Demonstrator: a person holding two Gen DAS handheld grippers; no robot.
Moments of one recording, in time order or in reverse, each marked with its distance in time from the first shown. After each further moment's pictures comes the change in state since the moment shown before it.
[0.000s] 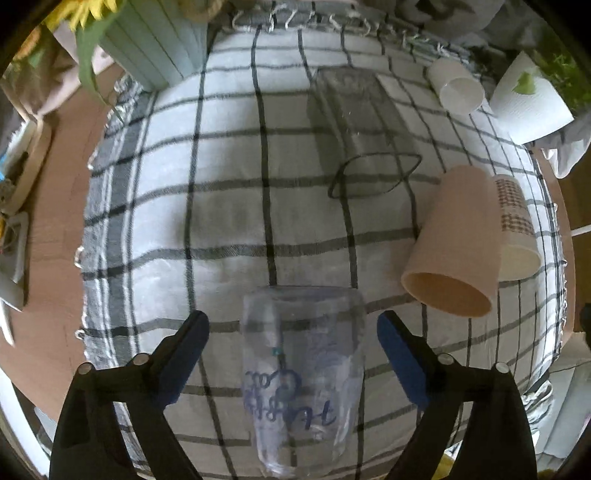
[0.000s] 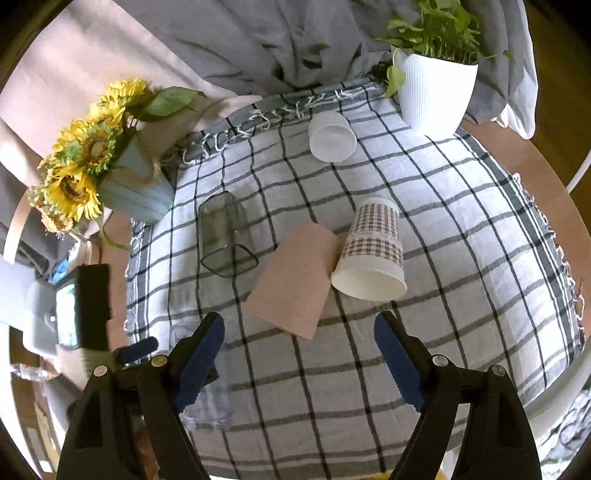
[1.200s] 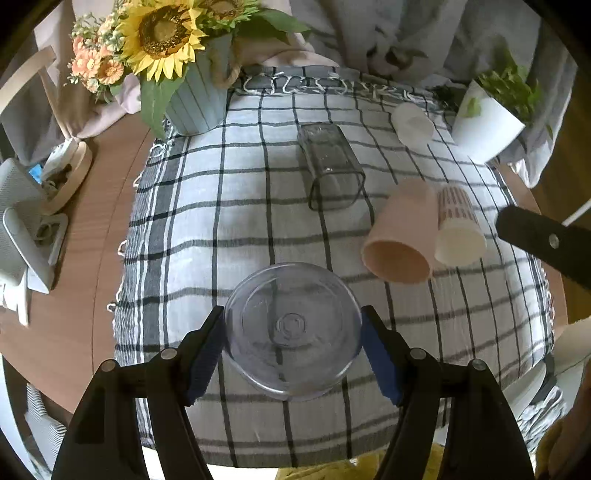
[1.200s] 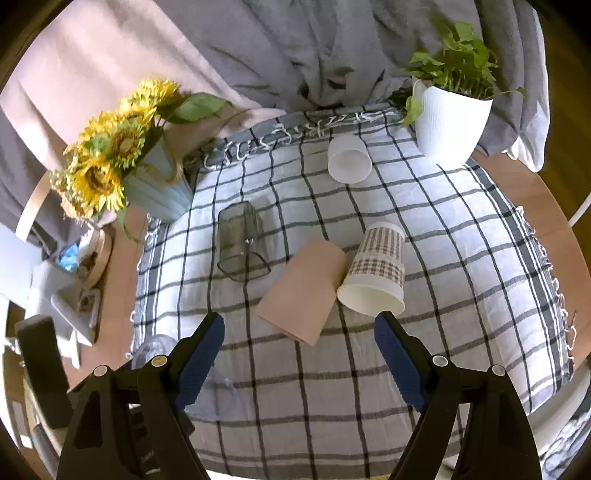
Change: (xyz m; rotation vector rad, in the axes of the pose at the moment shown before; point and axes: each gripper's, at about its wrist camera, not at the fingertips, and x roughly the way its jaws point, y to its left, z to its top) left arm -0.077 -0.007 -0.070 0.019 -0.258 0.016; right arm -0.021 0.010 -0.002 -0.097 -0.042 0.015
